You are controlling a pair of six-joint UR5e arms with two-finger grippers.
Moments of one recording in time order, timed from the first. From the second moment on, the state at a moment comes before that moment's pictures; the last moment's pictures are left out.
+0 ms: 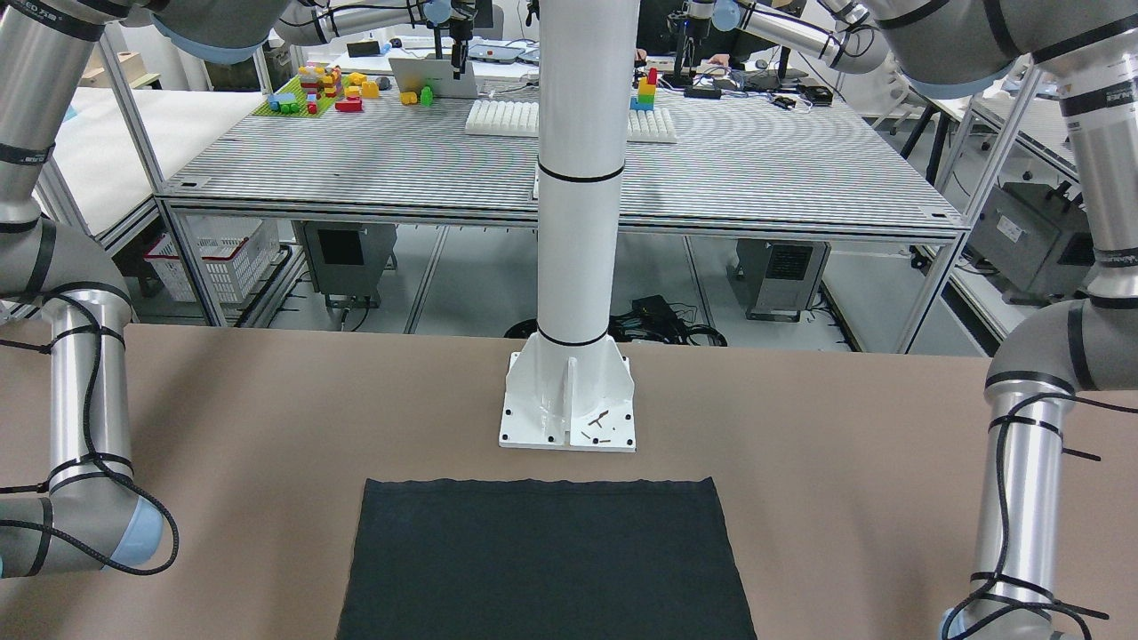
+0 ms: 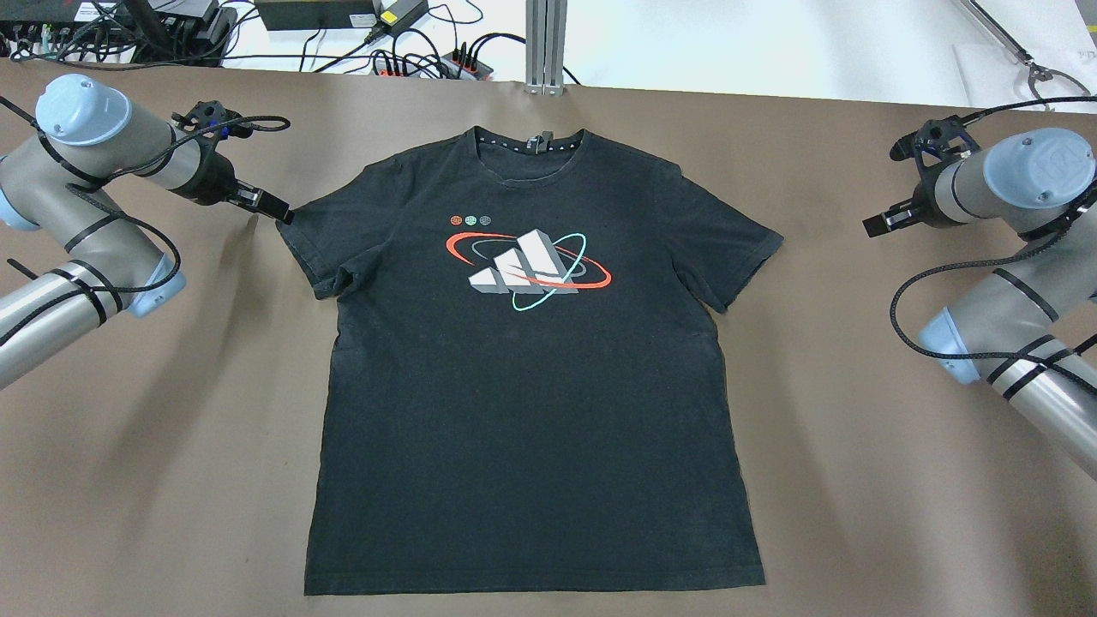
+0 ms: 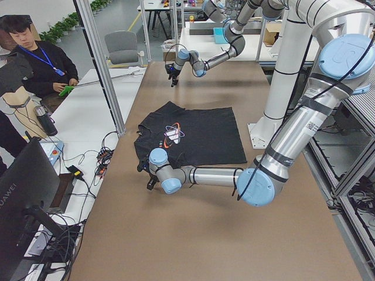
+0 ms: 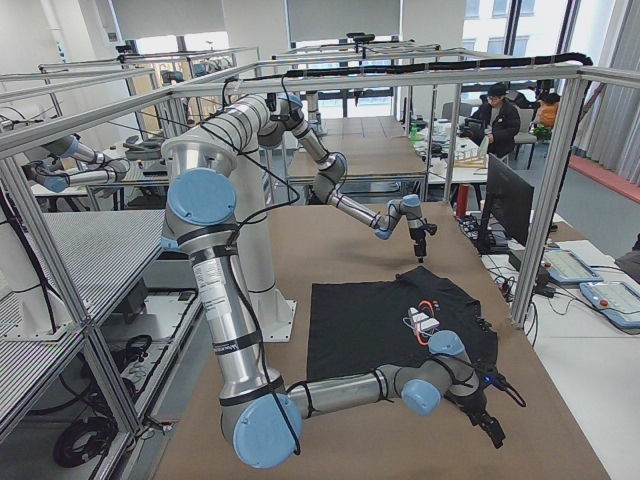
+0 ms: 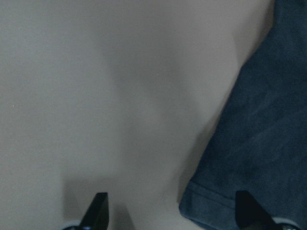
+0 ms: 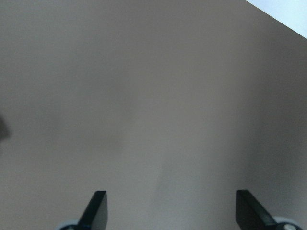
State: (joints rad) left arm -1.04 -2.18 -0.94 -2.53 -2.20 -0.62; right arm 1.09 -1.20 1.35 -0.99 1.82 0.39
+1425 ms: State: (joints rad) left arm -1.02 -2.18 -0.93 -2.54 -2.19 -0.62; right arm 1.08 -1.20 1.34 -0.99 1.82 0.38
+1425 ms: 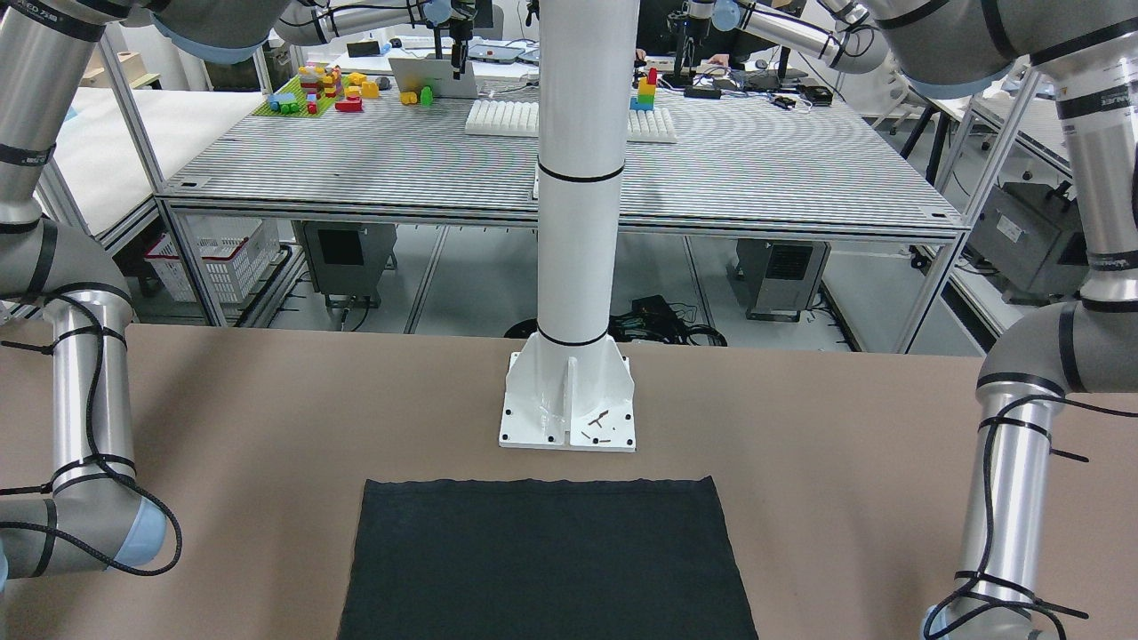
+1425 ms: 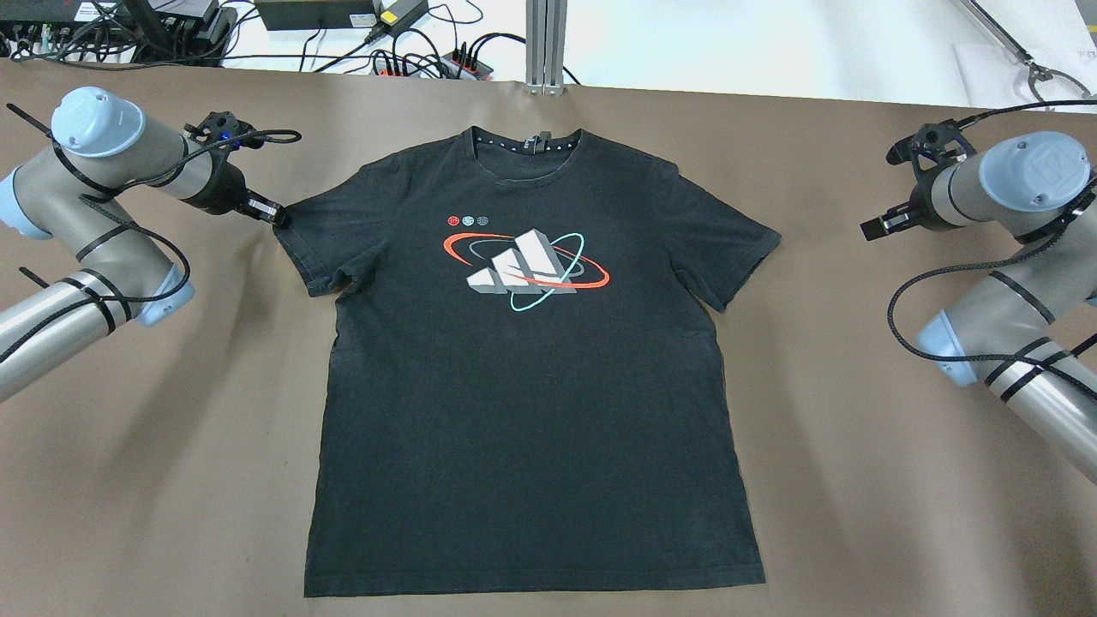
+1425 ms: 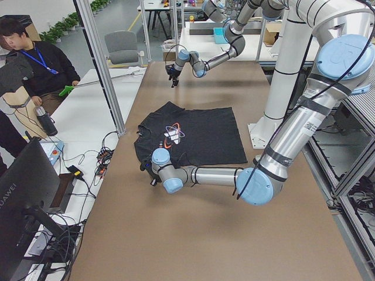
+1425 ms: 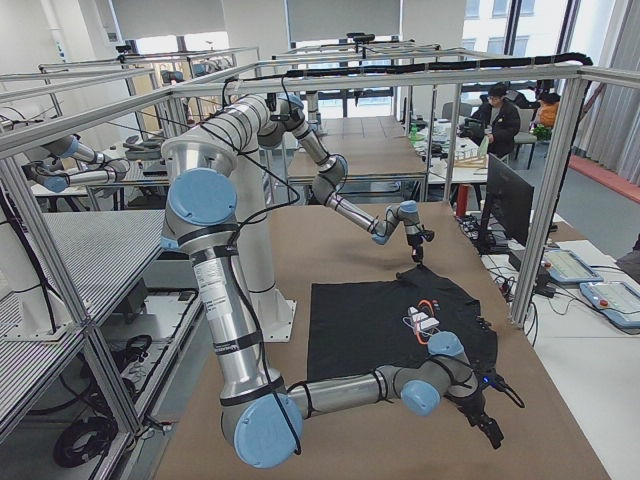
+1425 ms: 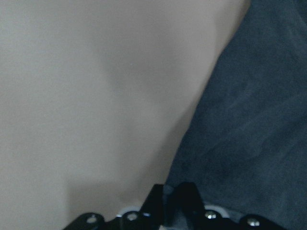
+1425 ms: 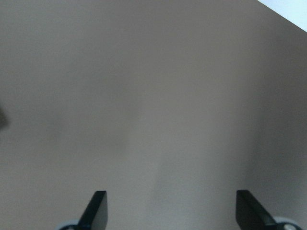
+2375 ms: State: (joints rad) left arm -1.03 -2.19 -1.07 -2.54 -2.19 -0.81; right arm 1.08 -1.20 1.35 -0.99 1.82 0.38
